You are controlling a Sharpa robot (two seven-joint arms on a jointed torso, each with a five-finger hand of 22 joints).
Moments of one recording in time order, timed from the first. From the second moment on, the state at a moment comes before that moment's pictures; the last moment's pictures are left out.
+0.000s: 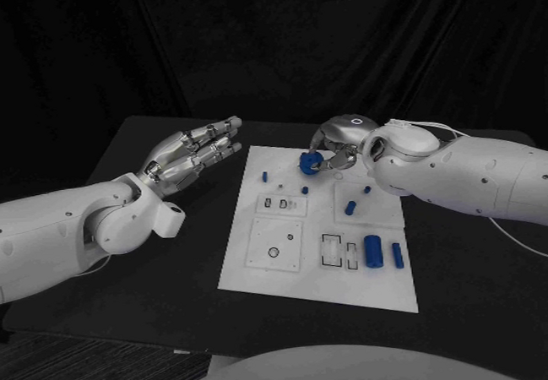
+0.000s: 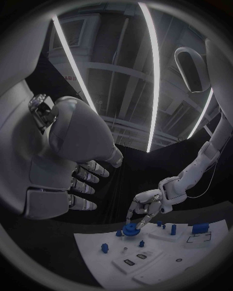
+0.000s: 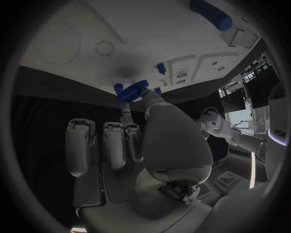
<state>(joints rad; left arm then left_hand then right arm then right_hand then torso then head) 1.26 -0.97 -0.21 1.52 -0.21 0.12 0.65 1.42 0.22 0.03 0.16 0.67 0.37 0.10 0.04 0.03 0.02 0.08 0.19 0.02 0.01 0.13 0.01 0.01 0.16 0.01 0.25 0.01 0.01 1.32 -0.53 -0.21 1.14 -1.56 -0.33 -0.04 1.33 -0.12 0.13 0.21 0.35 0.95 0.07 0.18 0.25 1.46 -0.03 1.55 1.31 1.46 -0.08 1.55 1.30 0.03 1.46 0.03 1.51 1.29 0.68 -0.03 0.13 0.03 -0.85</state>
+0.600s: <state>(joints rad) 1.26 -0.96 -0.21 1.51 -0.21 0.12 0.65 1.42 0.22 0.03 0.16 0.67 0.37 0.10 0.04 0.03 0.02 0.08 0.19 0.02 0.01 0.13 0.01 0.01 0.16 0.01 0.25 0.01 0.01 1.32 -0.46 -0.21 1.04 -1.55 -0.28 -0.03 1.33 -0.12 0.12 0.20 0.35 0.95 0.07 0.19 0.27 1.47 -0.02 1.55 1.31 1.46 -0.08 1.55 1.30 0.03 1.46 0.03 1.51 1.29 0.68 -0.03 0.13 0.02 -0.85</state>
